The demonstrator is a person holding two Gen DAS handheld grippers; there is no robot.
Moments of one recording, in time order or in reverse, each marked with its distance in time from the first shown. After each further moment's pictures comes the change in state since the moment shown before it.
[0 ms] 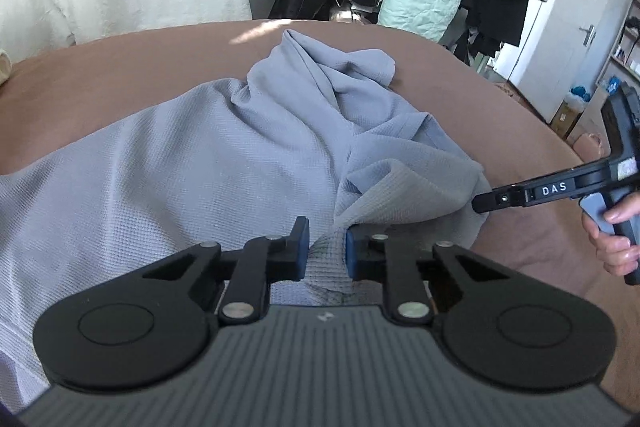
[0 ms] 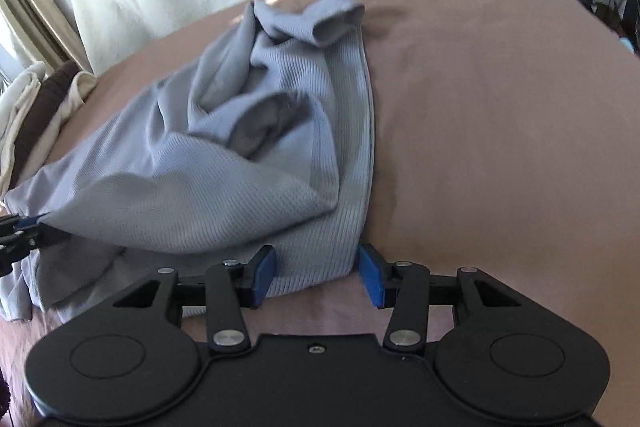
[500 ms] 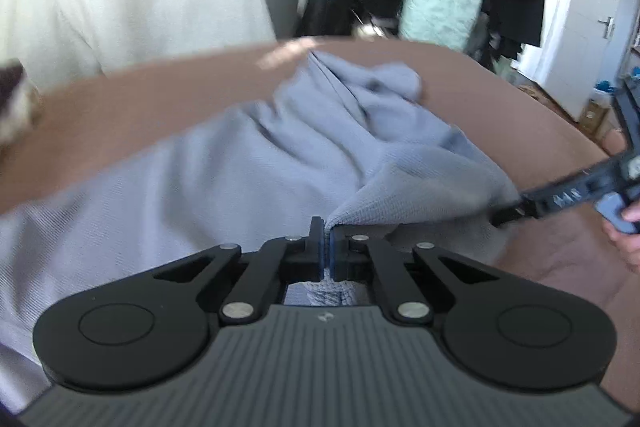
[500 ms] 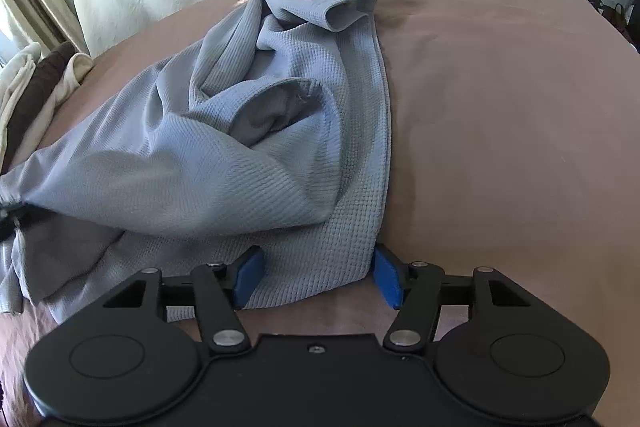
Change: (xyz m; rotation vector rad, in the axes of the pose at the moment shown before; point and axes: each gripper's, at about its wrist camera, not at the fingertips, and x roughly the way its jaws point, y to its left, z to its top) left arm -0.020 0.012 0.013 0.079 -0.102 0.169; right arm 0.007 0.013 0.004 -0.044 0.040 -0.026
